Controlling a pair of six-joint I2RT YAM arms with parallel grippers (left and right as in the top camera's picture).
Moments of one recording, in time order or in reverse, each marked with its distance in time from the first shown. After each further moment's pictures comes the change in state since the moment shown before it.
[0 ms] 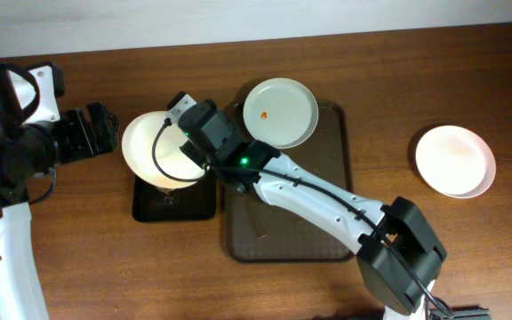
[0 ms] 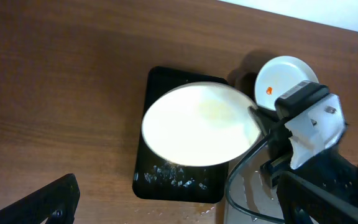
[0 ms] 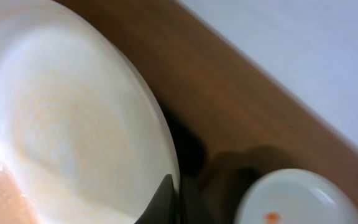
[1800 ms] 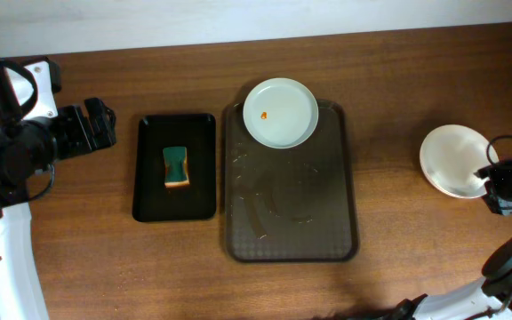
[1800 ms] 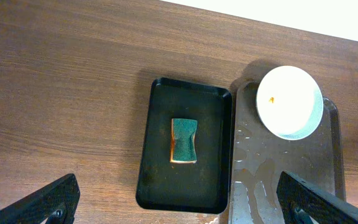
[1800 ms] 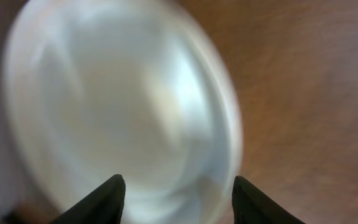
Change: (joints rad) left arm 0.000 0.000 0.000 0.038 -0.013 0.000; right arm -1.659 -0.138 -0.395 -0.397 -0.682 0.620
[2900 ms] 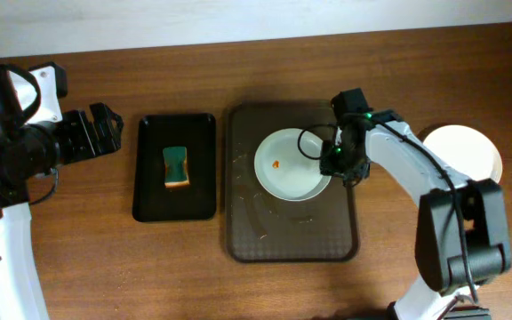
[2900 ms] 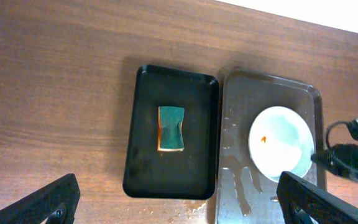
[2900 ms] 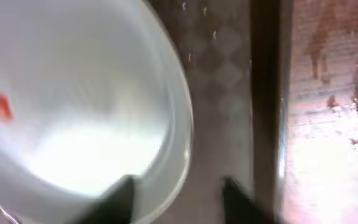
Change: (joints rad) left arm 0.000 0.000 0.000 -0.045 0.058 0.000; right arm 1.017 0.034 0.102 -0.230 0.240 -0.060
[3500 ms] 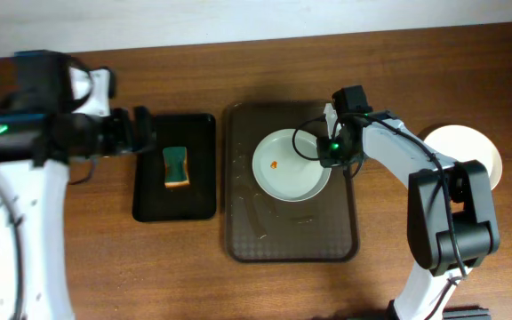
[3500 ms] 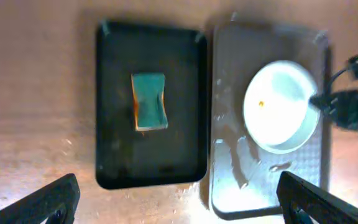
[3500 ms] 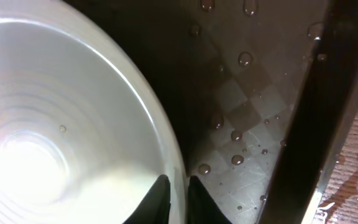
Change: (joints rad) left arm -0.131 0.122 -0.089 0.020 -0.004 0.000; right arm -0.031 0.111 -0.003 0.248 -0.024 -0.335
